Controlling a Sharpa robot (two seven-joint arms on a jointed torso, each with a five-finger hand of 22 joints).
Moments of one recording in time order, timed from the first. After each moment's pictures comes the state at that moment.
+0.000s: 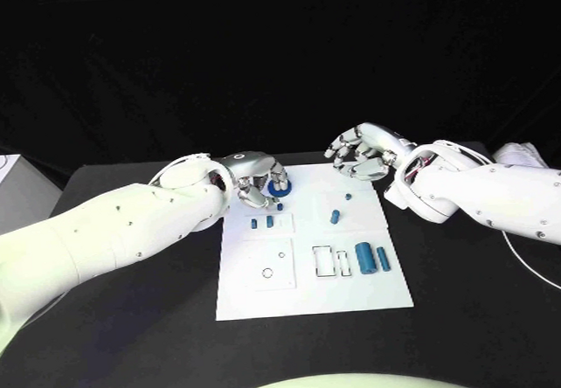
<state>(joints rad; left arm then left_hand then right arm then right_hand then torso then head) 1.26 -0.47 -0.09 1.10 -1.49 -0.16 0.18 1.36 -0.24 0.51 0.03 0.28 0.80 0.13 0.38 0.35 0.88 0.11 0.47 0.12 1.20 0.03 1.12 0.84 0.17 1.07 0.13 0.84 0.67 1.29 -0.80 -0.16 1.35 -1.06 -0.48 0.17 1.30 -0.20 0.64 -0.05 0.30 0.90 0.17 0.30 0.25 1.04 0.09 0.38 0.34 1.47 0.01 1.34 1.28 0.04 1.47 0.10 1.34 1.31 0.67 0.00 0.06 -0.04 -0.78</state>
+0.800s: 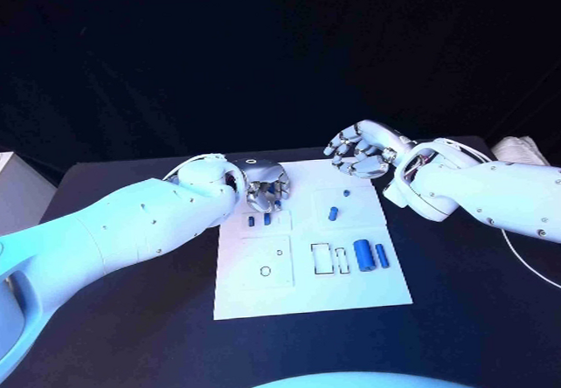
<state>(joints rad) 1.26 -0.38 -0.11 1.00 -1.58 -0.06 0.15 1.36 -0.23 0.51 0.02 0.28 0.83 0.13 0.36 0.35 0.90 0.10 0.50 0.13 1.23 0.03 1.23 0.91 0.17 1.09 0.13 0.92 0.75 1.29 -0.80 -0.16 1.36 -1.05 -0.48 0.17 1.30 -0.20 0.64 -0.05 0.30 0.90 0.17 0.30 0.25 1.05 0.09 0.36 0.33 1.47 0.01 1.34 1.29 0.04 1.47 0.10 1.34 1.31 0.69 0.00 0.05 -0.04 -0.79</state>
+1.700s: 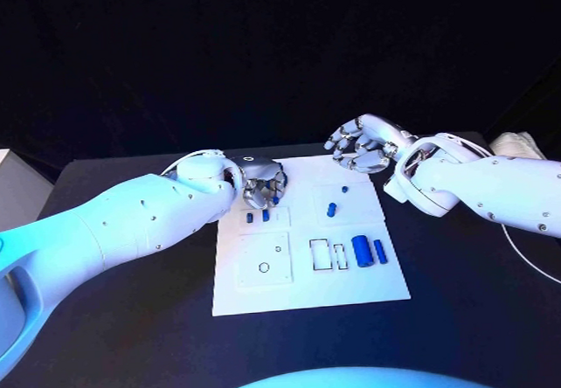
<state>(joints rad) 1.26 -0.38 -0.11 0.98 -1.60 -0.03 0.14 1.38 -0.21 0.54 0.01 0.28 0.87 0.13 0.36 0.34 0.91 0.09 0.55 0.16 1.25 0.02 1.29 0.94 0.17 1.10 0.13 0.99 0.83 1.29 -0.81 -0.16 1.37 -1.04 -0.49 0.17 1.30 -0.20 0.64 -0.04 0.31 0.90 0.17 0.30 0.25 1.05 0.09 0.36 0.33 1.47 0.01 1.34 1.29 0.04 1.47 0.10 1.34 1.31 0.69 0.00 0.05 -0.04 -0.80</state>
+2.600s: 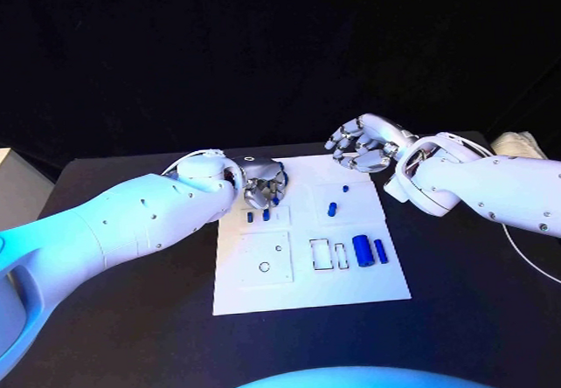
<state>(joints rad) 1.26 -0.38 -0.12 0.98 -1.58 -0.03 0.15 1.39 -0.19 0.58 0.00 0.27 0.94 0.14 0.34 0.37 1.01 0.07 0.51 0.14 1.28 0.00 1.33 0.97 0.17 1.12 0.11 1.07 0.91 1.30 -0.81 -0.16 1.37 -1.04 -0.49 0.17 1.30 -0.20 0.63 -0.04 0.31 0.90 0.17 0.30 0.25 1.05 0.09 0.36 0.32 1.47 0.01 1.34 1.29 0.04 1.47 0.10 1.34 1.31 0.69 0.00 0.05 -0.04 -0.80</state>
